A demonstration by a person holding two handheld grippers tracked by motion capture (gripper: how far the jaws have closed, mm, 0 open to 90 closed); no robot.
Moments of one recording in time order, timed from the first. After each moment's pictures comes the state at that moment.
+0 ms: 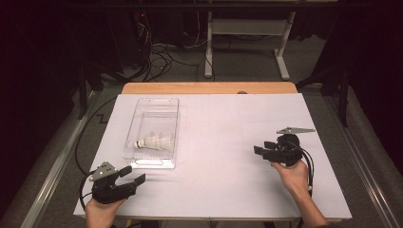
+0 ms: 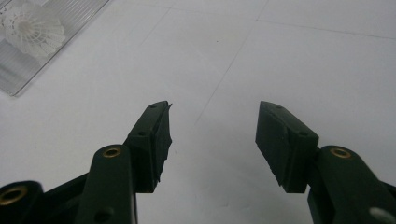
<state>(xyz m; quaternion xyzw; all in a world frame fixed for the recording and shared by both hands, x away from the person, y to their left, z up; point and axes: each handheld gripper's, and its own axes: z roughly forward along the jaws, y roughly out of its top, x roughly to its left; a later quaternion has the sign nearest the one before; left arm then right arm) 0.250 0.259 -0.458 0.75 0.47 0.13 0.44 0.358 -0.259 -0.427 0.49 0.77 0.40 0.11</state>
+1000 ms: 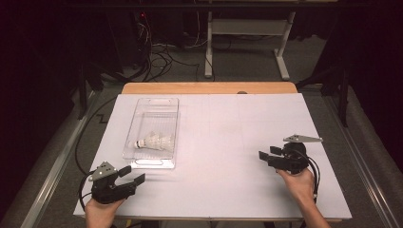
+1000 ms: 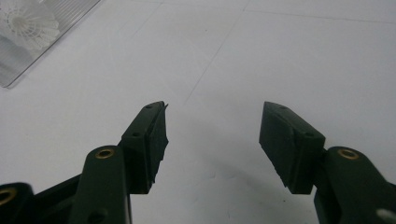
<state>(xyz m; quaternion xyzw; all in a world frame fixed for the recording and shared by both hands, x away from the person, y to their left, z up) 0.250 0.260 -0.458 0.75 0.47 0.13 0.44 0.340 -0.274 -0.438 0.49 0.76 0.41 0.13</state>
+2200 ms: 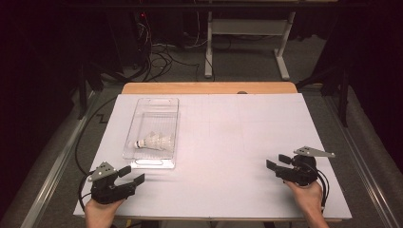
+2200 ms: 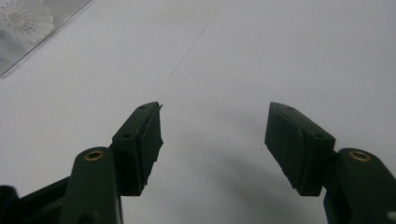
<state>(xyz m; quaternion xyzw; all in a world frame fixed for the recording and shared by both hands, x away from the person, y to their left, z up) 0.249 0.261 -0.458 0.75 0.48 0.13 0.44 0.311 -0.297 -0.456 0.50 0.74 0.43 0.15</state>
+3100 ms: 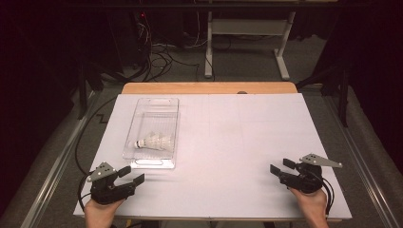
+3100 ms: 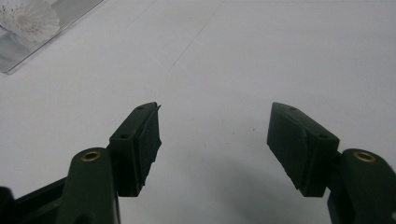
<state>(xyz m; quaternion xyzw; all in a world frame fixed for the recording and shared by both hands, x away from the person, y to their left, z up) 0.248 0.262 -0.458 0.75 0.48 0.13 0.45 0.292 -0.307 -0.464 0.49 0.73 0.45 0.17</state>
